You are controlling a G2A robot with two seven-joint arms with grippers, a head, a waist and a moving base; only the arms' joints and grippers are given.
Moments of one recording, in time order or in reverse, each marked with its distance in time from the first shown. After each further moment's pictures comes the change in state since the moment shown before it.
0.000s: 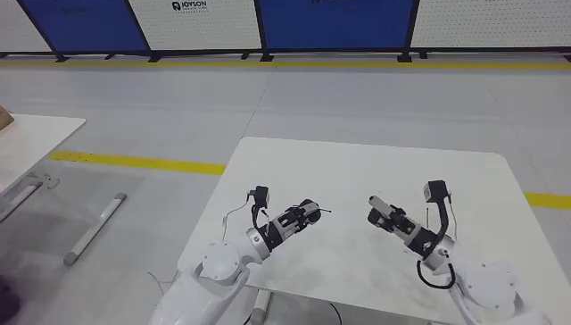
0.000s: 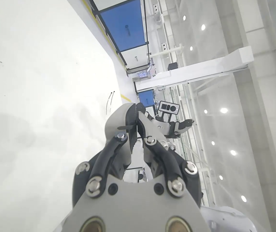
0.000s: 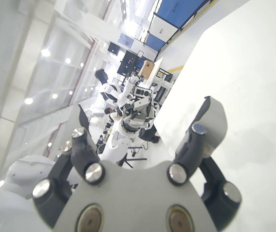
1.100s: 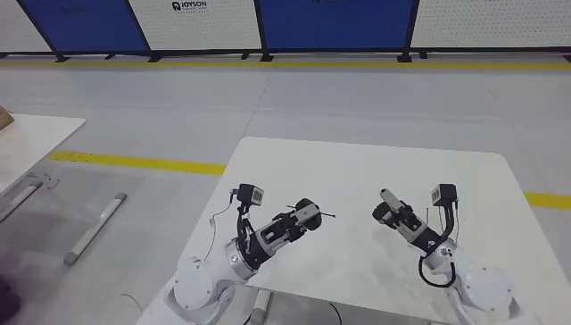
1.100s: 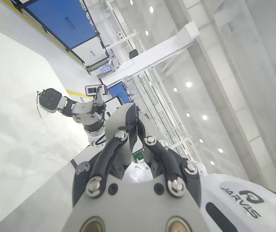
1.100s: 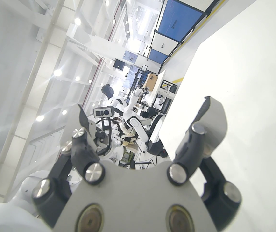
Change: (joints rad) left arm 0.210 0.019 -0.126 -0.352 -0.028 -0.168 -0.056; right arm -0.014 -0.015 -0.032 0.072 0.113 -0.056 -0.139
